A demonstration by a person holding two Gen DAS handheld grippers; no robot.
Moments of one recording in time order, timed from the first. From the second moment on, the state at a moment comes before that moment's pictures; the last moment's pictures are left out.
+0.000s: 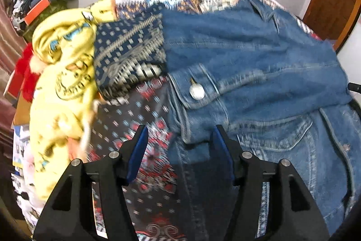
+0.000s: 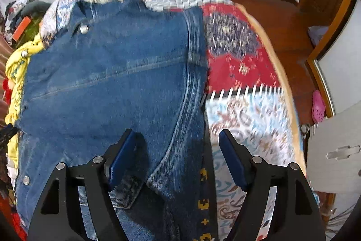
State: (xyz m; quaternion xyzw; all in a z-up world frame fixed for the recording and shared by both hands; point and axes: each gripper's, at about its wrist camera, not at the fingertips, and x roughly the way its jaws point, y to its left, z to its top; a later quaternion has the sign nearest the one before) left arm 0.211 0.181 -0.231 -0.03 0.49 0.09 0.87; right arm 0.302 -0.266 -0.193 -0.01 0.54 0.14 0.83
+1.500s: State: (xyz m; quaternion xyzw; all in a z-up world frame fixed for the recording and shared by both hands) left arm 0.369 0.249 -0.162 -0.15 0.39 0.04 0.91; right arm 0.431 -0.220 -0.114 0.03 0.42 0.20 0.89
